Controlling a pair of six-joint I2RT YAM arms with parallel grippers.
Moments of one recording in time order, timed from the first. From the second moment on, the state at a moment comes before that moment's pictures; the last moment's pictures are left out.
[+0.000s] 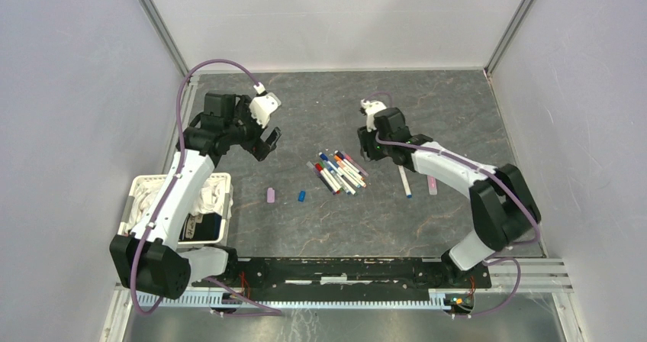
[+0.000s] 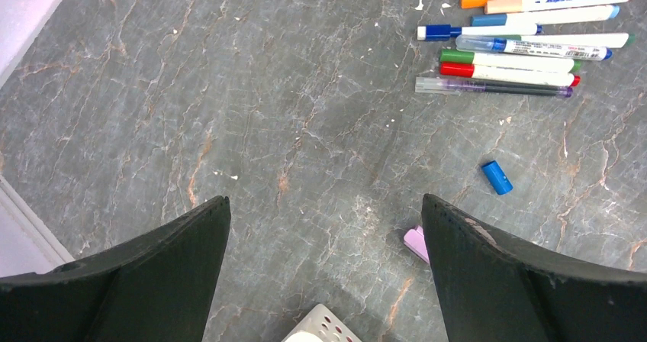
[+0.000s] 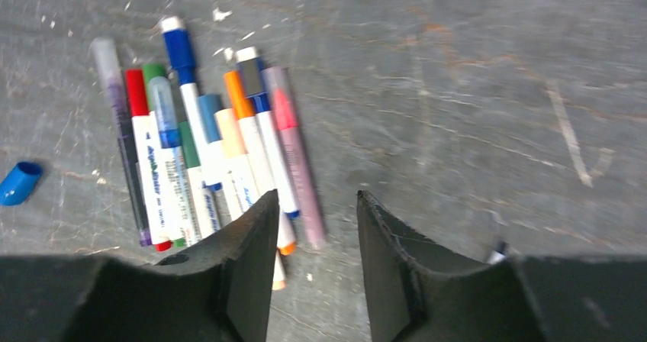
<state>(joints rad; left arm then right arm) -0.21 1.22 1.17 -0.67 0.32 0.56 0.55 1.62 1.02 -0.17 -0.01 0.09</state>
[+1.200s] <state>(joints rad) -0.20 1.16 1.11 -0.71 0.48 0.50 0.56 1.87 1.11 -0.14 -0.04 0.01</state>
